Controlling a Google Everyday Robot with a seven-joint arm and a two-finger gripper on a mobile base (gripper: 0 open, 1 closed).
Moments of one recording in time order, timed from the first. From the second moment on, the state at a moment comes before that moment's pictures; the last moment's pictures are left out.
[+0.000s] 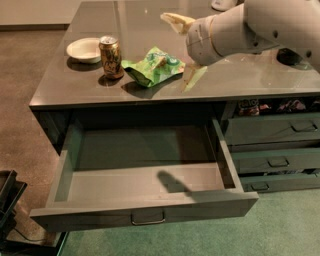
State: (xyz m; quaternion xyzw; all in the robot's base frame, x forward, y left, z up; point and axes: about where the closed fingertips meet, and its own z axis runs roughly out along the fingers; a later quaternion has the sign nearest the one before) arm 0.646 -0.047 0.959 -0.77 0.41 -0.11 0.47
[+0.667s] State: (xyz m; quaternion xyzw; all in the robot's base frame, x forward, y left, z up) arm 0.697 -0.010 0.930 -0.79 0.35 -0.11 0.48
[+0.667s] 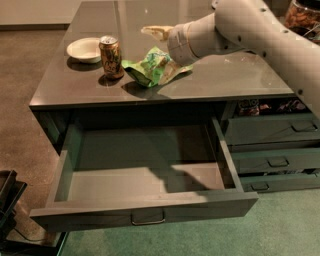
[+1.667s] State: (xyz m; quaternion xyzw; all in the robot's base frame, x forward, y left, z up) arm 0.736 0.037 0.885 -0.83 0.31 -0.08 0.46
